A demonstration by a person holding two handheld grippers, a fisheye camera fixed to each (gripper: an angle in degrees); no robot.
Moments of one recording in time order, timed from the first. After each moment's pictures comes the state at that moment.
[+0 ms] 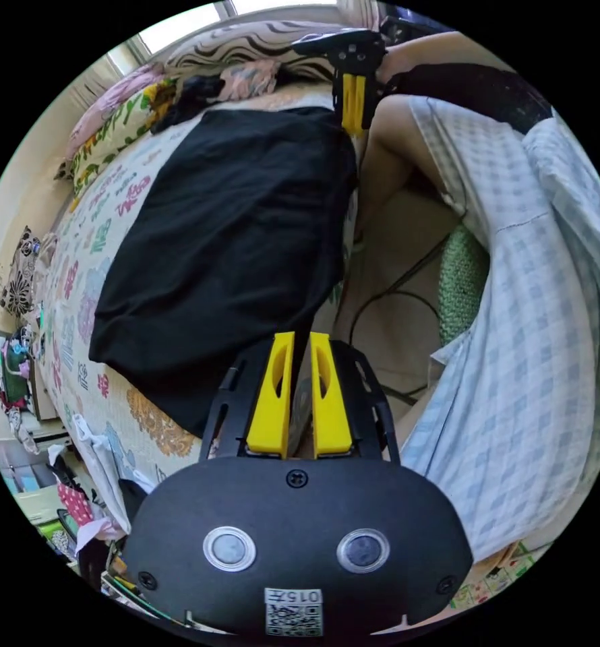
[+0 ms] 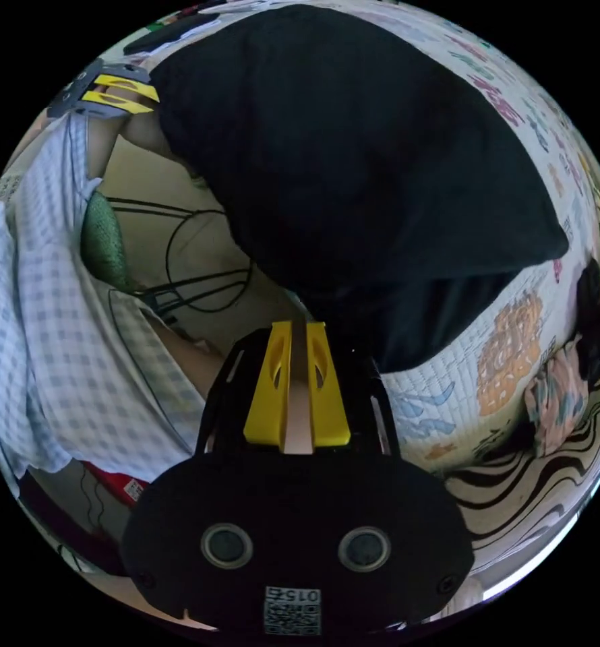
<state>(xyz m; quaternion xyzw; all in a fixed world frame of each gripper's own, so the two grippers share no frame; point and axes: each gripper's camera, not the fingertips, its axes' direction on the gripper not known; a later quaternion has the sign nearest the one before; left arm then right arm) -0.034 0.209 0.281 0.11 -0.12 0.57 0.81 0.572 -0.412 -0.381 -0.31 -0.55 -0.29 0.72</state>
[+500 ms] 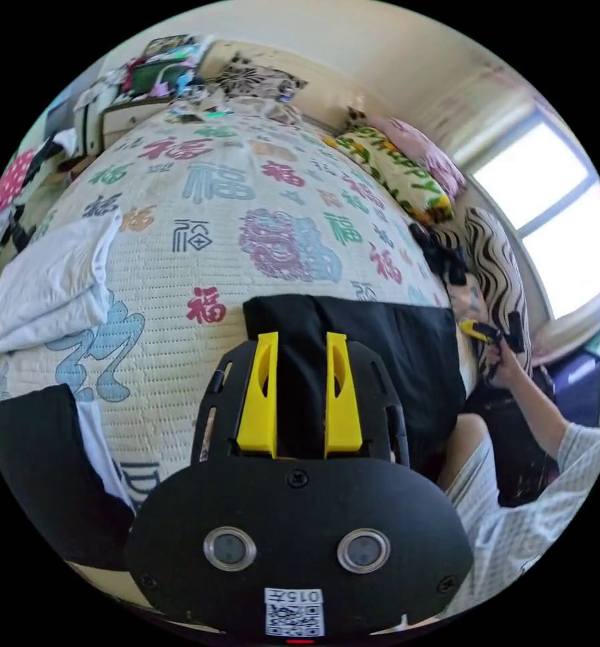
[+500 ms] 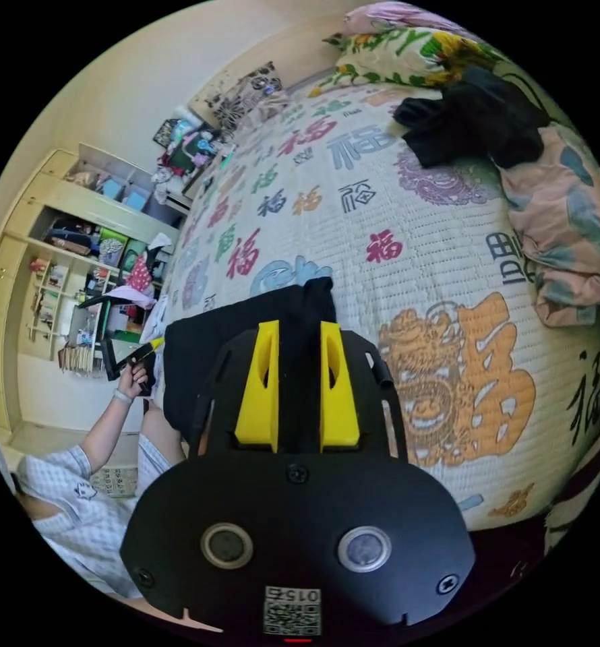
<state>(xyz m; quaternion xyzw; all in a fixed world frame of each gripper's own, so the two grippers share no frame) -0.318 -0.035 0.140 0.25 0.18 0.04 0.95 0.731 -0.429 -0.127 -0.28 -0.60 0.33 0.68</state>
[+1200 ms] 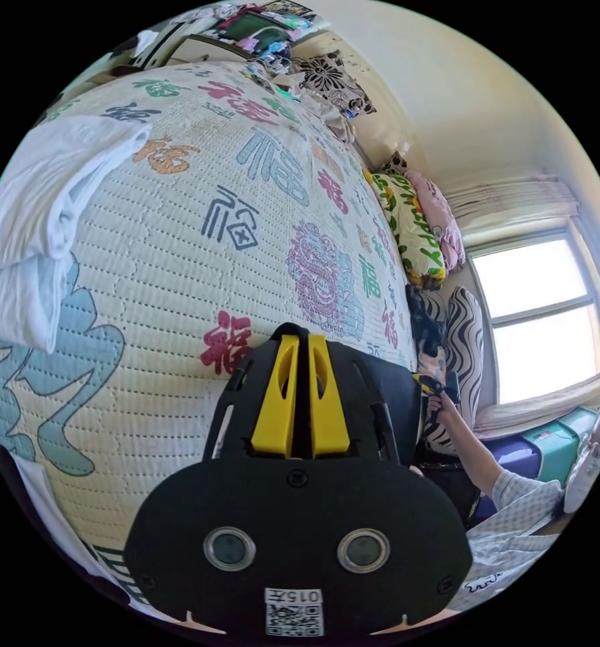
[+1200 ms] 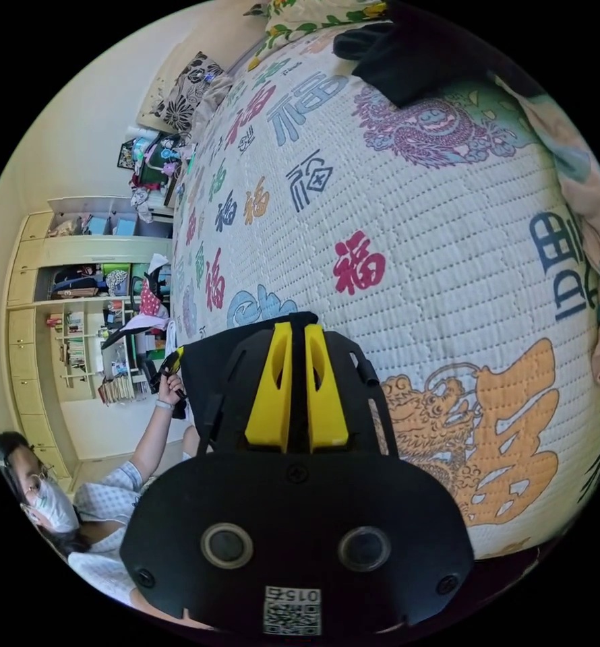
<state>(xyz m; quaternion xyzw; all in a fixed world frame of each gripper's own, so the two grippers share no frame) -0.462 -0.115 0.131 0.23 0.33 -0.07 0.91 0.705 -0.423 0.037 -0.36 -0.64 0.37 0.57</state>
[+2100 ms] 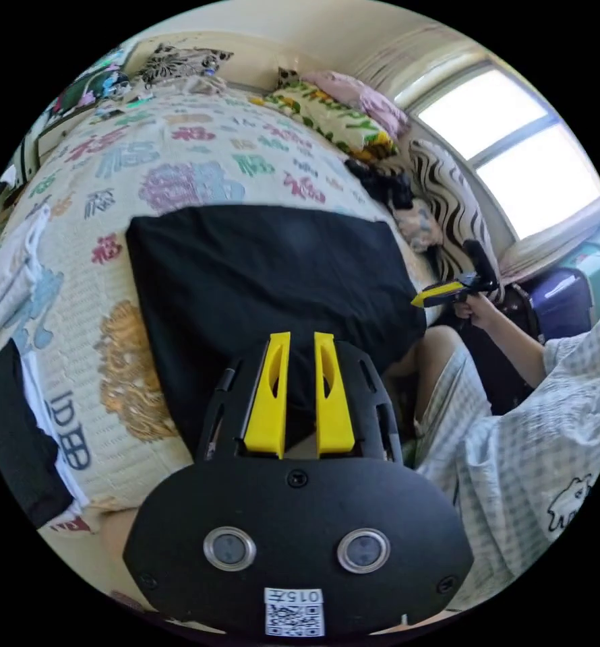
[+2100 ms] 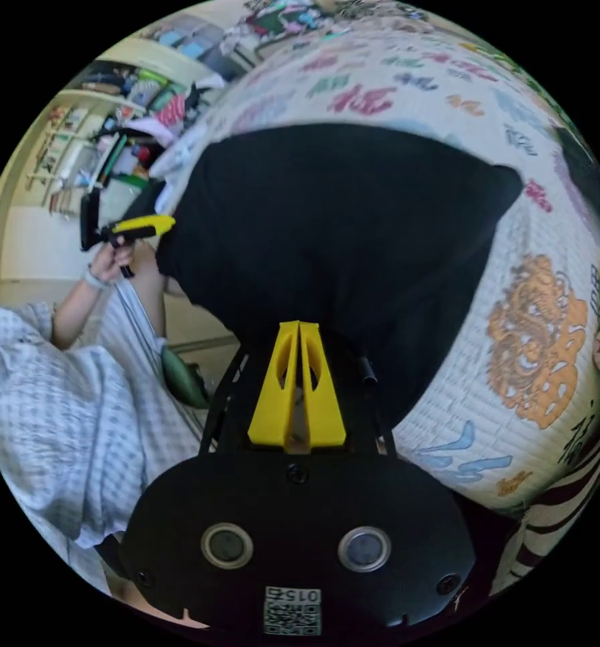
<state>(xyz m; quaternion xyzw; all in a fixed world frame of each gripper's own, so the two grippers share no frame) -0.224 0.091 0.081 0.16 0.18 0.18 0.95 0.502 -0.430 -0.183 -0.32 -0.67 0.02 0.67</state>
